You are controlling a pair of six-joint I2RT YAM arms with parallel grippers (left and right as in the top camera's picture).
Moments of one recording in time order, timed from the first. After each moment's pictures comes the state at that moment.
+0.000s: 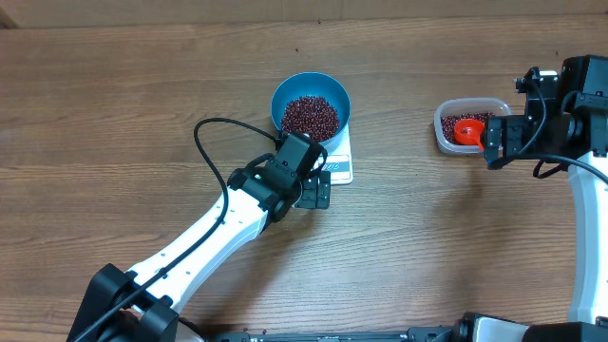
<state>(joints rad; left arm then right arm) -0.62 1.55 1.03 -0.59 -0.09 -0.52 -0.21 1.45 1.46 -1.14 -0.05 -0.22</state>
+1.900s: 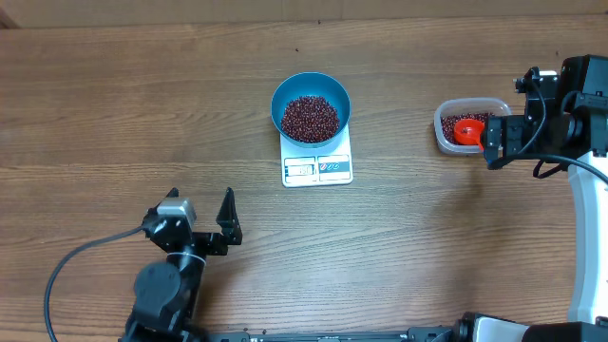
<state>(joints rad) -0.27 0.23 0.25 -0.14 -0.15 -0.23 -0.21 1.45 1.46 -1.14 -0.05 -0.22</state>
